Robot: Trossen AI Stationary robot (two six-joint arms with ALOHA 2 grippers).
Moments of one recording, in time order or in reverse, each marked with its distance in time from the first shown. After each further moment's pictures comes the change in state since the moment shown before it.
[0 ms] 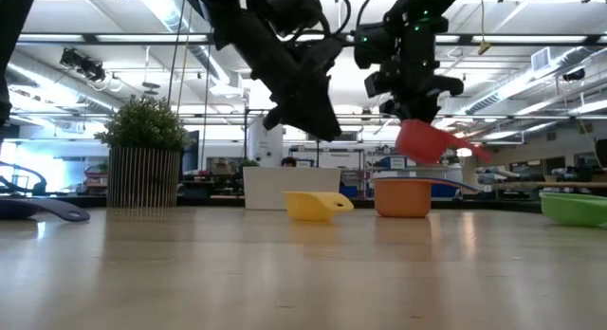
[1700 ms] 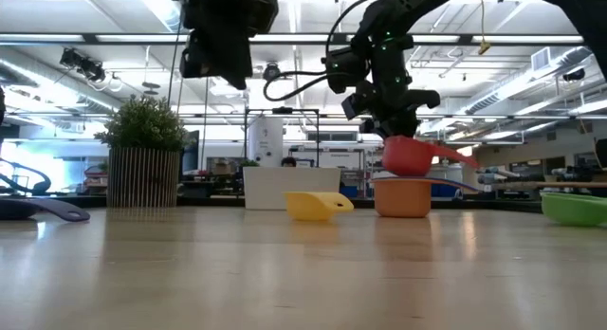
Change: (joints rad) left arm -0.219 -0.243 0.001 -0.478 0.090 -0.289; right arm 0.013 0.230 0.209 -0.128 -0.040 -0.036
